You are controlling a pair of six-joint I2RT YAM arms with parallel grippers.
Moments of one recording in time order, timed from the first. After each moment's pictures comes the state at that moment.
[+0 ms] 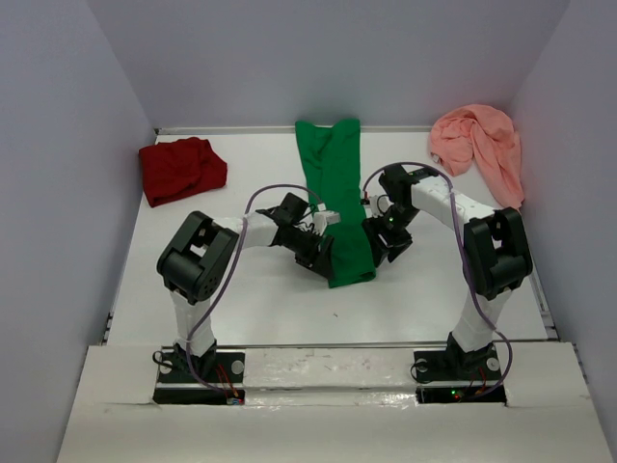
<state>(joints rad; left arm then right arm) -0.60 1.88 1.05 -0.26 0.81 -0.09 0.37 1.84 1.37 -1.11 -0.38 -0.12</state>
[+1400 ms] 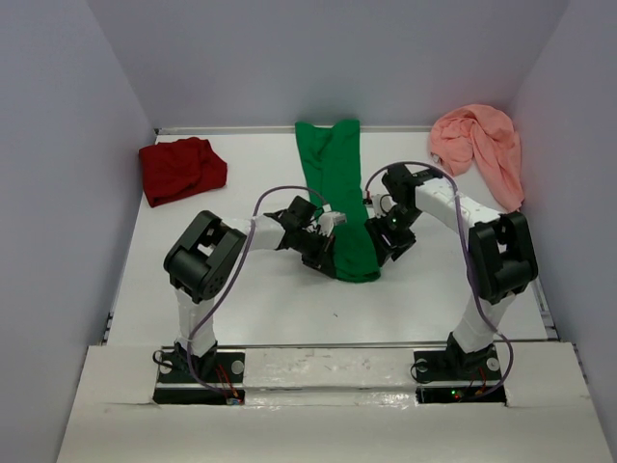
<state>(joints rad) -0.65 1.93 1.06 -0.18 0.73 -0.19 0.36 1.79 1.34 -1.09 -0.35 -0.15</state>
